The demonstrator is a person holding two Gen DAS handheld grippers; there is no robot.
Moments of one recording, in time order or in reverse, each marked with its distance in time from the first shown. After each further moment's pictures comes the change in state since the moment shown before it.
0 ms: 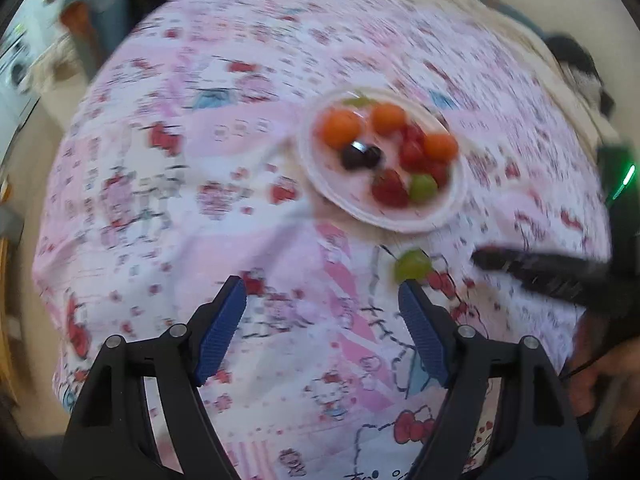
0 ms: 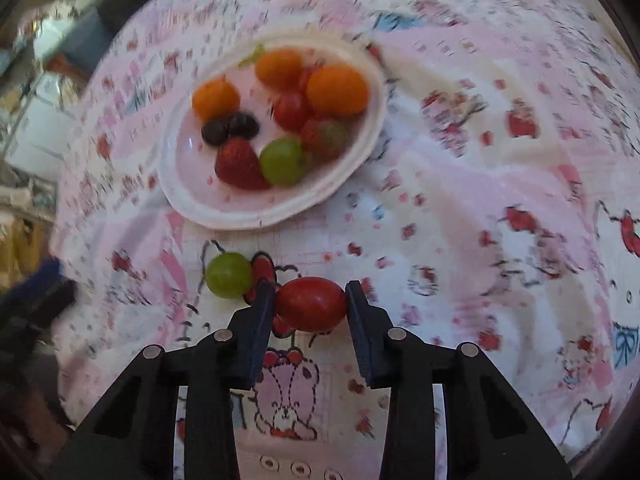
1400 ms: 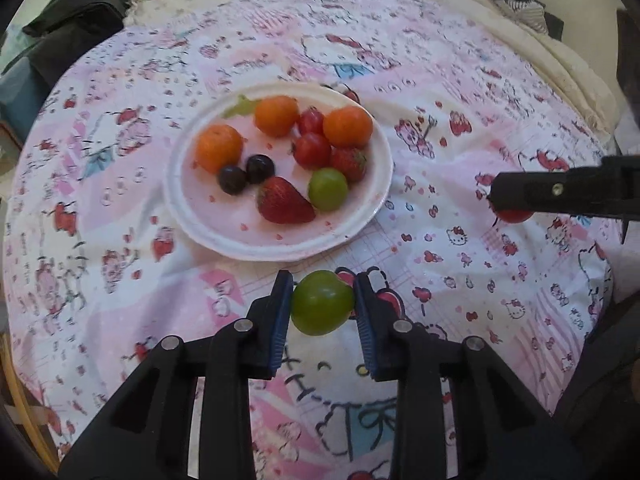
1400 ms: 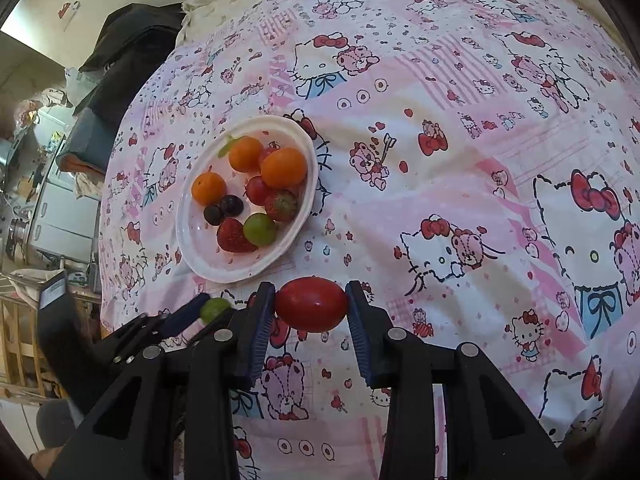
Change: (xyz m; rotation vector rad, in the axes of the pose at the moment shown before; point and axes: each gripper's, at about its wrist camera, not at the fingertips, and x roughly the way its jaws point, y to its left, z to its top) left arm 0.033 -0.071 0.011 0.236 -0.033 -0.030; right arm -0.056 -0.044 0.004 0.189 -0.115 0.091
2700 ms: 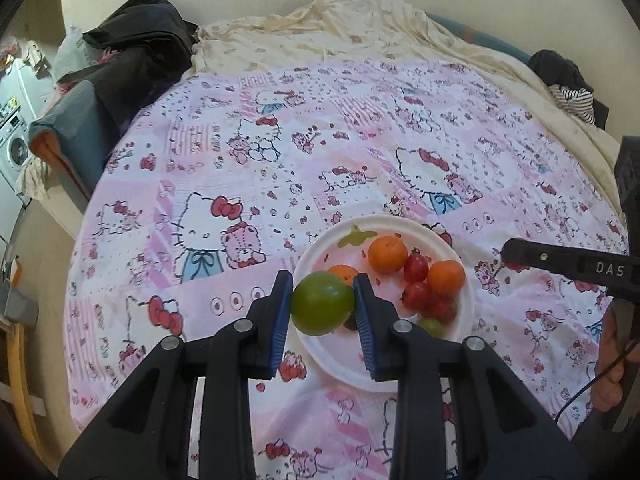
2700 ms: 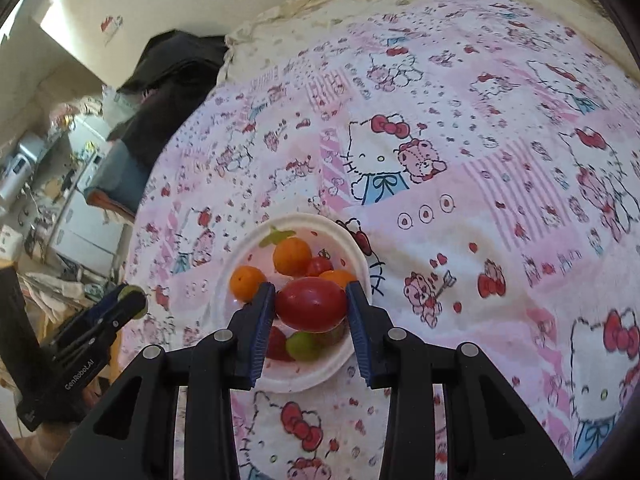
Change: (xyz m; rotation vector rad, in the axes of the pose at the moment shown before) left arm -0.040 0.082 0.082 -0.117 -0.193 0.126; right arm 0.020 0.028 0.085 -0.111 -0.132 0.088
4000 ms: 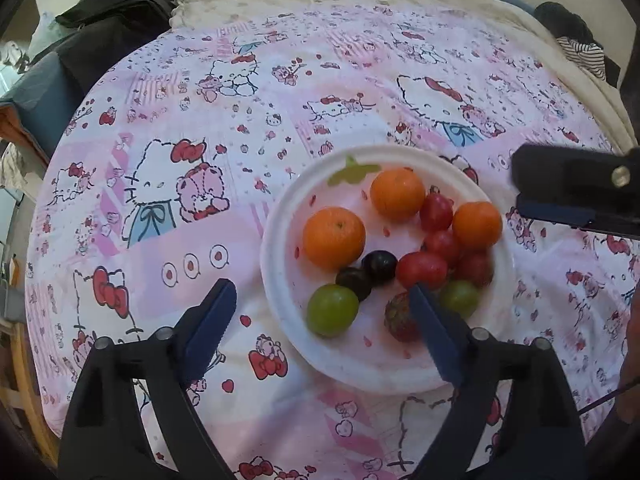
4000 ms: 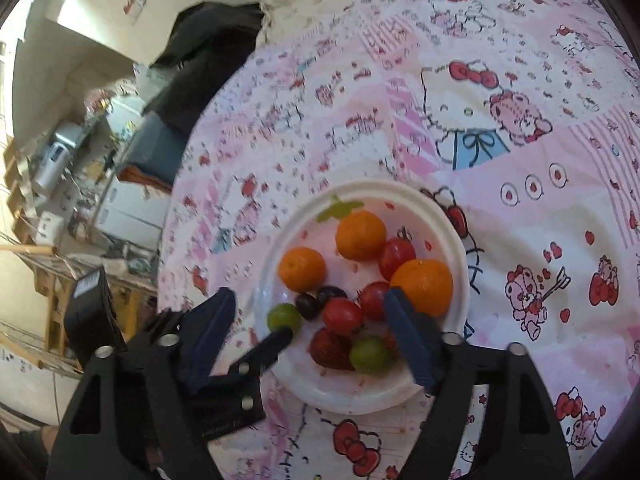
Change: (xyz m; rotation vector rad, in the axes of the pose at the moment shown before) left arm 0.066 -0.011 -0.028 0.041 0.144 -0.007; right arm 0.046 0.022 0.003 0.018 0.074 0.233
